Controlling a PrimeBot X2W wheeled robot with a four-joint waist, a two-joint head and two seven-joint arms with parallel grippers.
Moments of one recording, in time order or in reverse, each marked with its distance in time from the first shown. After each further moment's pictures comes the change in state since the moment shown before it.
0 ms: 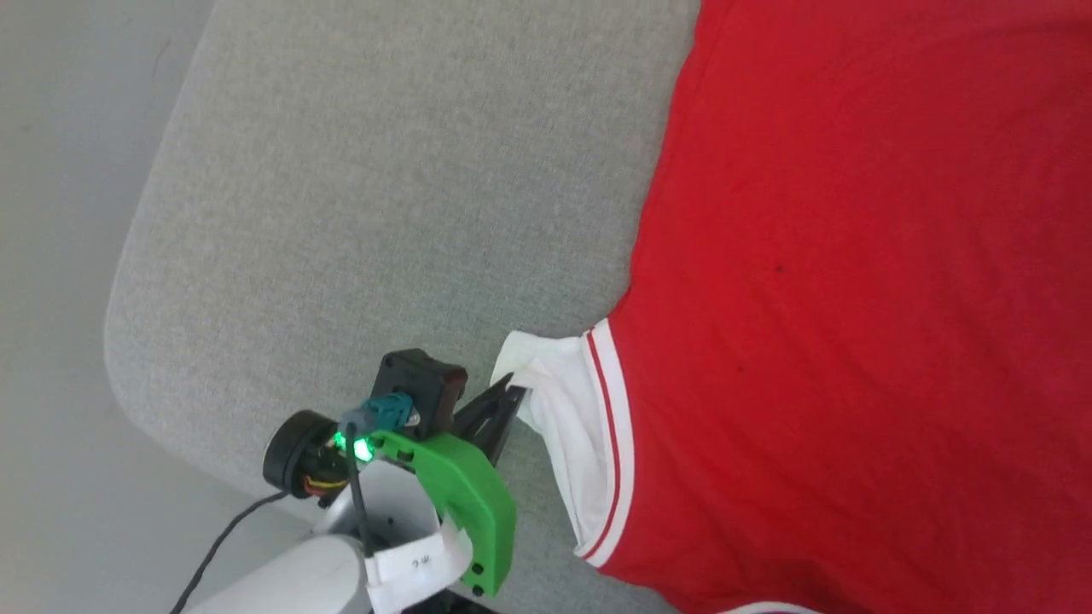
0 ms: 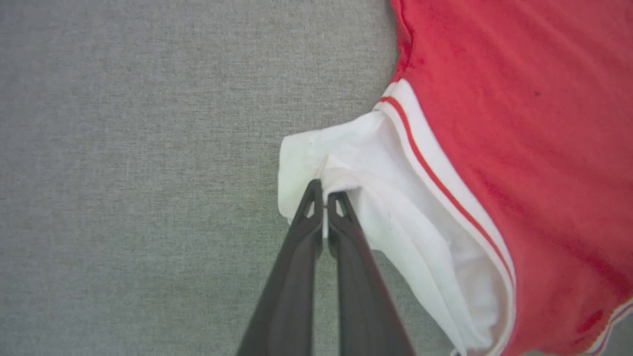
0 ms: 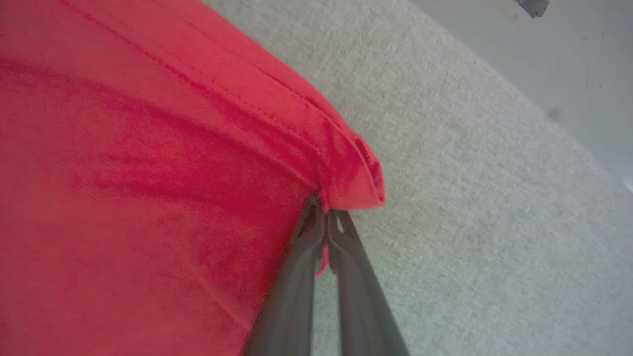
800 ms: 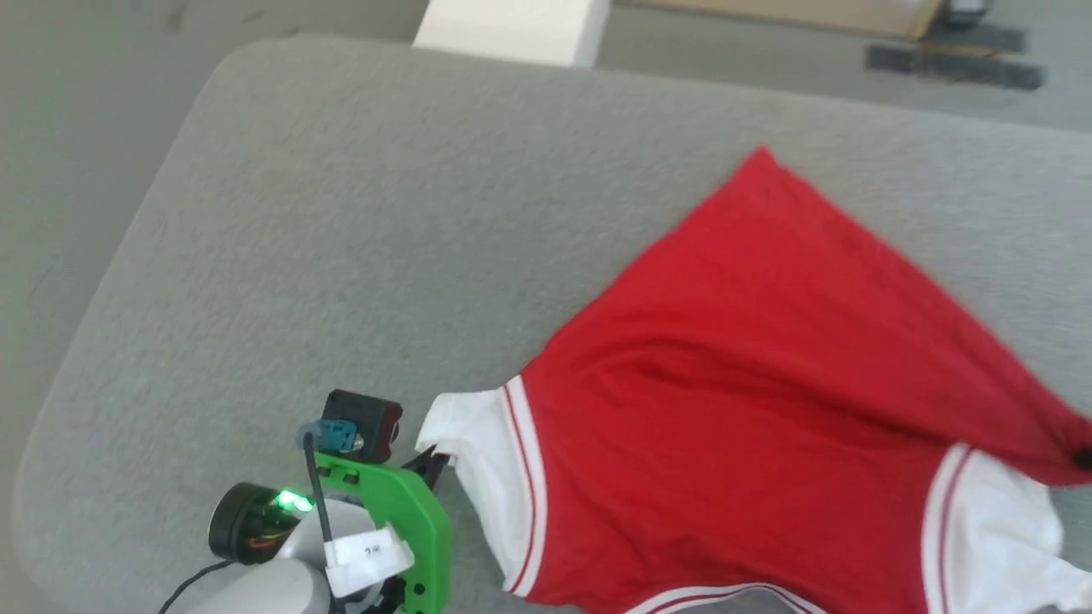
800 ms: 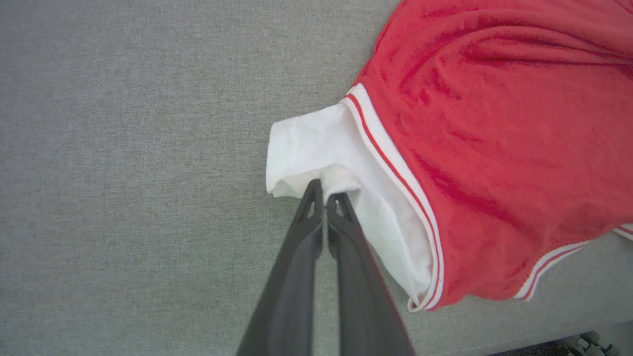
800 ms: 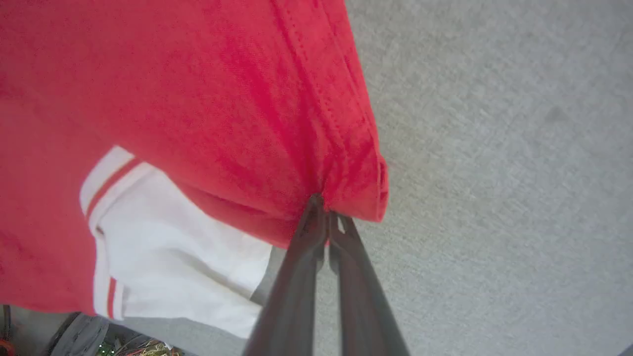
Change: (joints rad) left arm 0.099 0.065 0.024 0.111 -0.112 0.026 0.044; right arm 0.680 -0.056 0.015 -0.225 0.296 0.000 -0.117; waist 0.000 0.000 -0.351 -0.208
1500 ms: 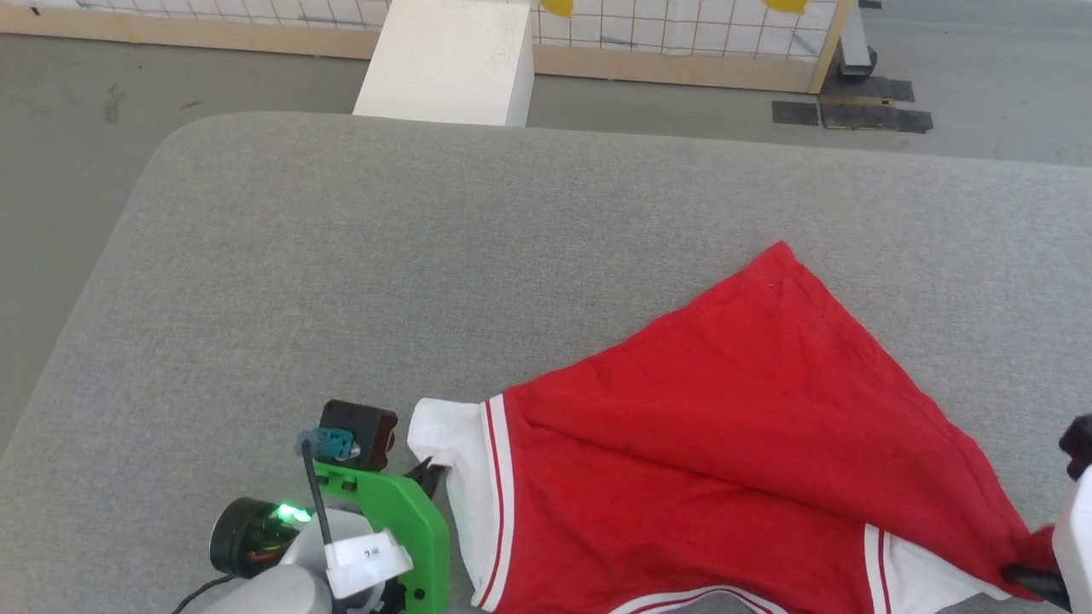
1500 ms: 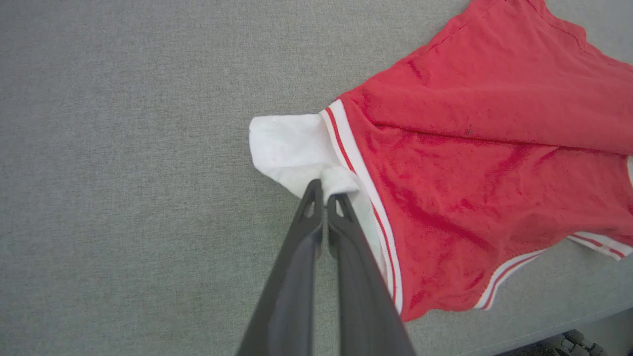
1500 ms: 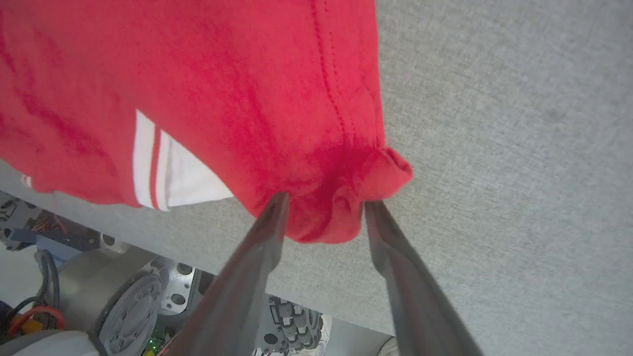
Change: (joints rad) left arm 0.021 -0.013 0.006 0.033 -0.021 0.008 -0.014; right arm 0.397 0.193 -0.314 -0.246 -0.128 0.000 0.067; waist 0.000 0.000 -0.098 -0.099
